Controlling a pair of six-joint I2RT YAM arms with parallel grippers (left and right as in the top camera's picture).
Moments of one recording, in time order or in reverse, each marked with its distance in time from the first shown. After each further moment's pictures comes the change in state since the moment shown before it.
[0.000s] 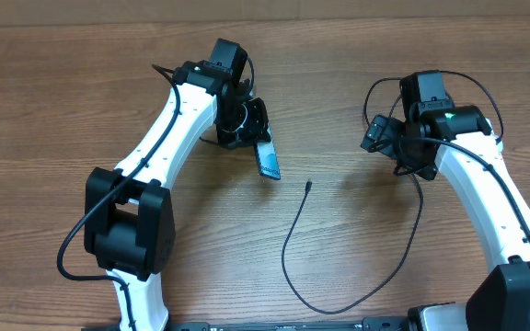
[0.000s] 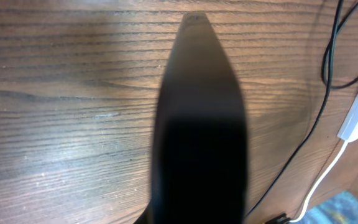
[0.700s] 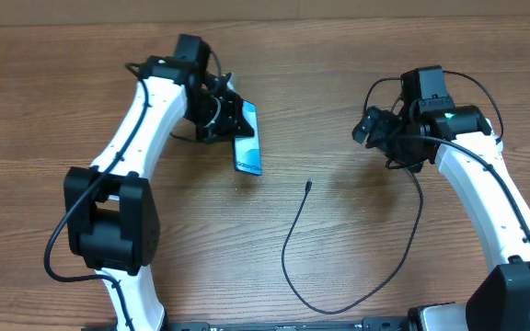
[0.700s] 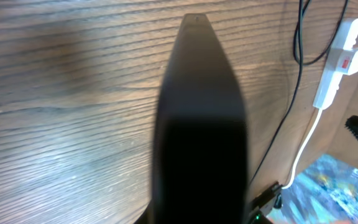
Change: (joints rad) left arm 0.148 0.000 0.000 -0.064 0.175 0.248; right arm 0.005 0.000 0.000 0.085 -0.187 -0.002
